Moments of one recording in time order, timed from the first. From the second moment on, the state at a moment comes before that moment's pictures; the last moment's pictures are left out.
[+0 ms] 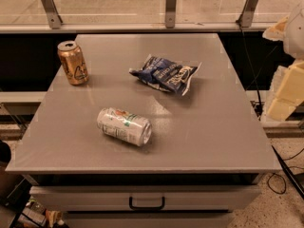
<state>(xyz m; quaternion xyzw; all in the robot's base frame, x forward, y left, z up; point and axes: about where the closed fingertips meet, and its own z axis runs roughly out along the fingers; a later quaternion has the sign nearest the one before) 0.438 -0.211 0.994 -0.60 0.78 -0.06 0.19</state>
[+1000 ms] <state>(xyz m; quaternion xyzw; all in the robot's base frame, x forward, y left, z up) 0.436 -0.203 0.989 -0.56 0.79 0.00 0.24</state>
